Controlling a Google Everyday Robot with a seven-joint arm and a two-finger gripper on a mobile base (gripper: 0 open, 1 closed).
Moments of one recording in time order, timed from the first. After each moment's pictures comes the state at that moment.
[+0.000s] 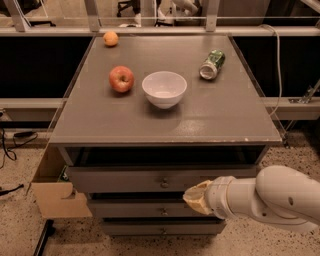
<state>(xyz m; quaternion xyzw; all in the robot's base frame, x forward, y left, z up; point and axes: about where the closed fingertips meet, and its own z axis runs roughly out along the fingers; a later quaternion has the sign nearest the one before) 0.423 -0.087 0.657 -0.45 0.81 0.18 0.34</state>
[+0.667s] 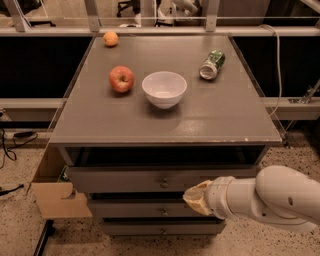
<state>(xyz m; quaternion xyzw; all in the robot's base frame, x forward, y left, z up) 0.423 -0.087 0.657 -0.45 0.81 0.18 0.34</state>
